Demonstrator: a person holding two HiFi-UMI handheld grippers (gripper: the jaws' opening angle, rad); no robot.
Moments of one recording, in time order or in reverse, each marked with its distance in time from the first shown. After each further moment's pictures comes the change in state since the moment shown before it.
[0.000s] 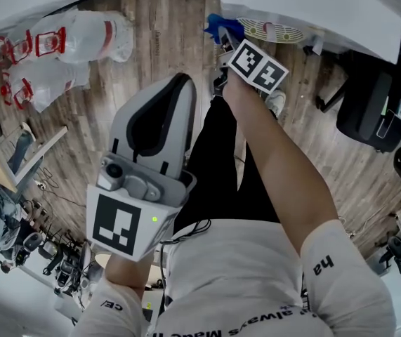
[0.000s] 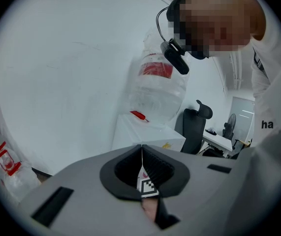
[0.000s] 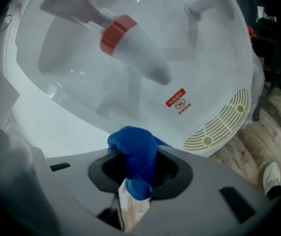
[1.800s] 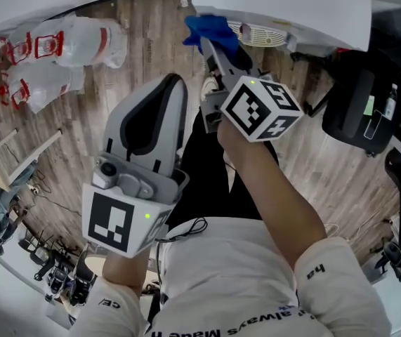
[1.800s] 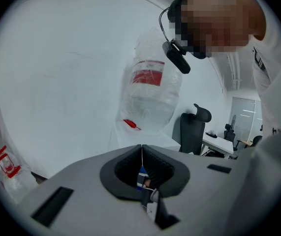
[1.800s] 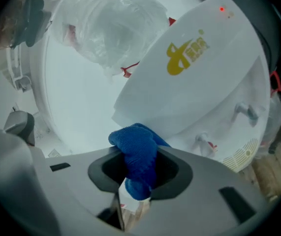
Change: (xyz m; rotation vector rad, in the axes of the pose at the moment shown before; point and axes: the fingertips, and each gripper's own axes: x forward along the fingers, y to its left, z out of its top) left arm -0.004 -0.039 0.020 0.017 -0.068 0.009; right arm -0.130 0.122 0.059 -0.171 -0.087 0.266
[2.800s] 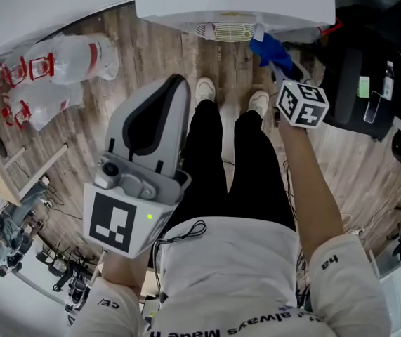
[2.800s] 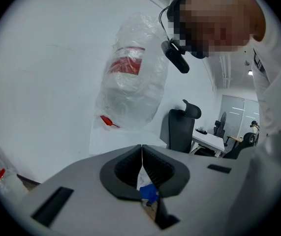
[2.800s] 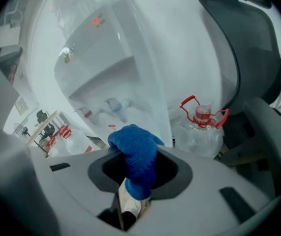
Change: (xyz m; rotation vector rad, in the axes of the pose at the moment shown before) left arm 0.039 -0.063 -0.010 0.032 0.048 -0.111; right arm -0.121 -0.249 0.002 -0.362 0.230 -0.412
